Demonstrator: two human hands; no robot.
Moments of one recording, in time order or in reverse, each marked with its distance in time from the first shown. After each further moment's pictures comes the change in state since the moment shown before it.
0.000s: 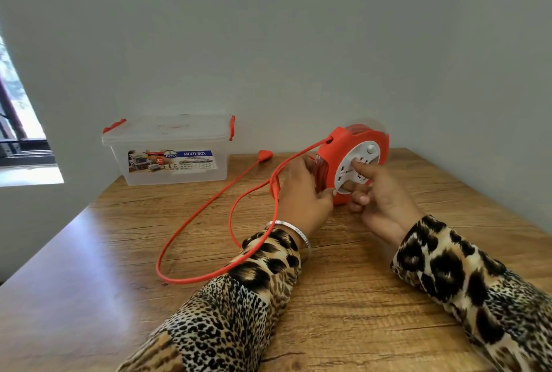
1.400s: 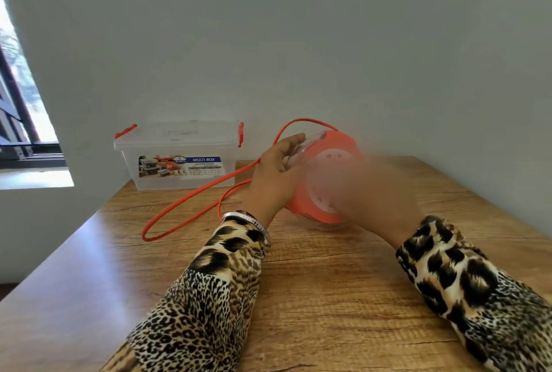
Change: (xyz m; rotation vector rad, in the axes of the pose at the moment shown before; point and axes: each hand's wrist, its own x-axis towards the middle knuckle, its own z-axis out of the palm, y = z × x) left_hand 0.029 -0.005 -0.059 -0.317 -0.051 -0.028; right_hand -0.004 -0.008 0.011 -1.898 -0.004 -1.149
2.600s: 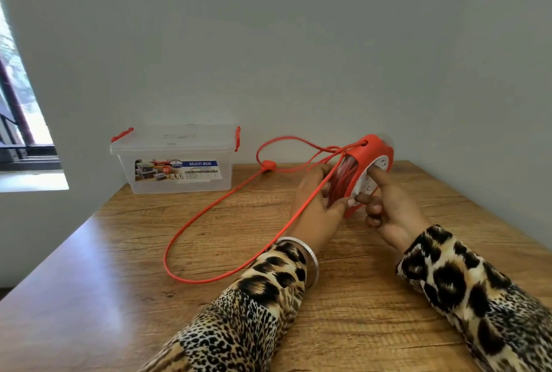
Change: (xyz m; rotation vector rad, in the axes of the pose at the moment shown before) left_hand -0.028 -0.011 0.068 0.007 0.022 0.166; right_hand -0.006 0.021 0.017 1.694 0.011 1.286
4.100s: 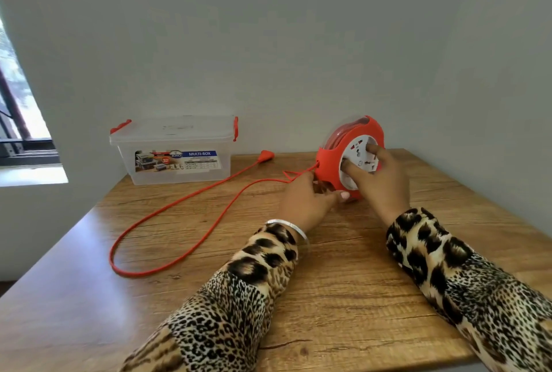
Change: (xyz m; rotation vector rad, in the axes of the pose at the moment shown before) left_hand 0.002 -0.001 -0.015 0.163 -0.186 -0.360; right_hand 0.003 0.011 0.003 -0.659 0.222 -0.635
